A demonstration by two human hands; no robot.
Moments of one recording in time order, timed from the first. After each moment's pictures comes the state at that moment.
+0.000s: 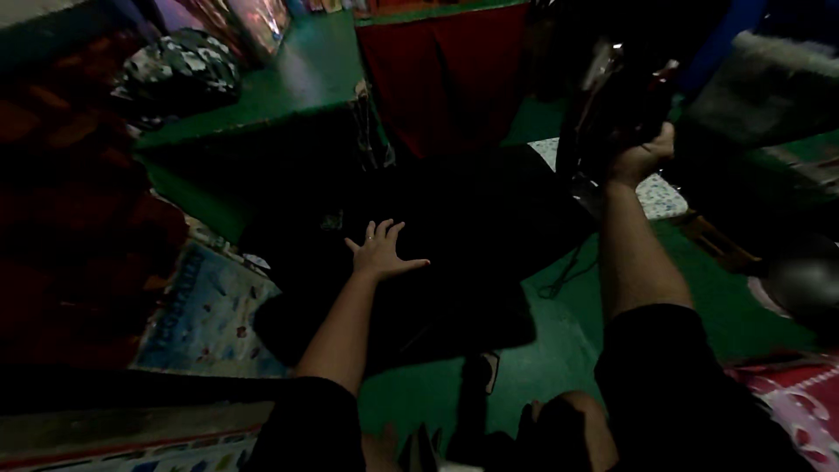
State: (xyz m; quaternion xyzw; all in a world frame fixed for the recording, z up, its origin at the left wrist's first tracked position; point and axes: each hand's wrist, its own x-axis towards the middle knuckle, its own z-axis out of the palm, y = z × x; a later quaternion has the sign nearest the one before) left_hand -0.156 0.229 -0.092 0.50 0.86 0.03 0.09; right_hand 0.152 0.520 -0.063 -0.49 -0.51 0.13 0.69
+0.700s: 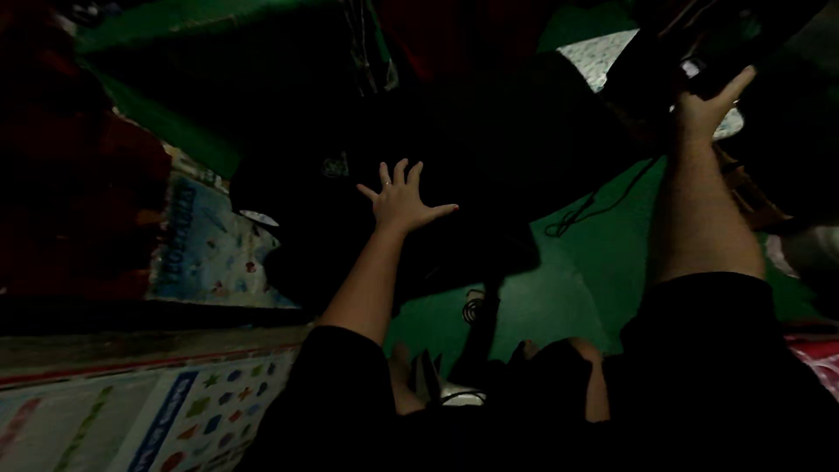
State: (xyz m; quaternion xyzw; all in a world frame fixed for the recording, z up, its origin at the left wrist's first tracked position) left_hand -0.121 0.234 -0.096 0.47 0.87 0.05 0.10; right_hand 0.191 0.563 -0.119 -0.45 -0.59 0.30 0.60
